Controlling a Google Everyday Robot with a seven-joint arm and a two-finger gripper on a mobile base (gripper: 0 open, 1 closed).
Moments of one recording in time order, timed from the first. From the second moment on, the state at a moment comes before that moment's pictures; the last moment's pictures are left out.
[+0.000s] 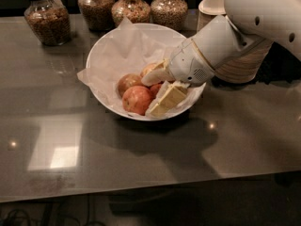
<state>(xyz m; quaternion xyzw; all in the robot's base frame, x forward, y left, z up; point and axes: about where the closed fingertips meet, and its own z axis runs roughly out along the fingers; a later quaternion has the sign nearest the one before) 0.488 -0.015 0.896 -0.69 0.61 0.27 0.28</state>
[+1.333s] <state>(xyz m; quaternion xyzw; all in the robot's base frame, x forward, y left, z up) 0.511 0.000 0.884 -0.69 0.60 0.29 0.27</state>
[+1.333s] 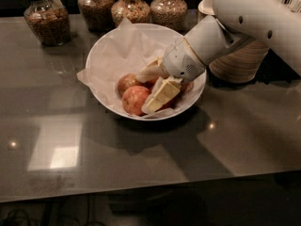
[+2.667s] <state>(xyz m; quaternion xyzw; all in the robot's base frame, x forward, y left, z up) 0.493 0.003 0.899 -0.71 0.60 0.28 0.26</state>
